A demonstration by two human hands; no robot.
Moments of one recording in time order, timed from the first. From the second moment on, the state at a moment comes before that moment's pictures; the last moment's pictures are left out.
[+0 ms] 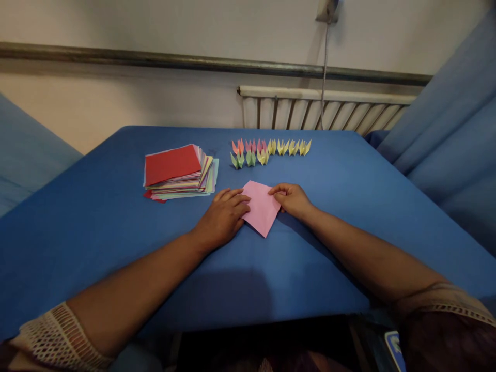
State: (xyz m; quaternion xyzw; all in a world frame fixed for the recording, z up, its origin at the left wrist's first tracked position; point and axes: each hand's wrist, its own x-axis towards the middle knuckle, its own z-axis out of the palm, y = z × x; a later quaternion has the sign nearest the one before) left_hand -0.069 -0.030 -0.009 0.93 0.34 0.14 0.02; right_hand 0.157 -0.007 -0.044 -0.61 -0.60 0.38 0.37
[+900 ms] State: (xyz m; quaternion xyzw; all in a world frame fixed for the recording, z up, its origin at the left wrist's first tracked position) left_hand -0.070 0.001 -0.023 0.83 0.51 0.20 0.09; right_hand 0.166 -0.007 -0.031 -0.66 -0.70 0.14 0.22
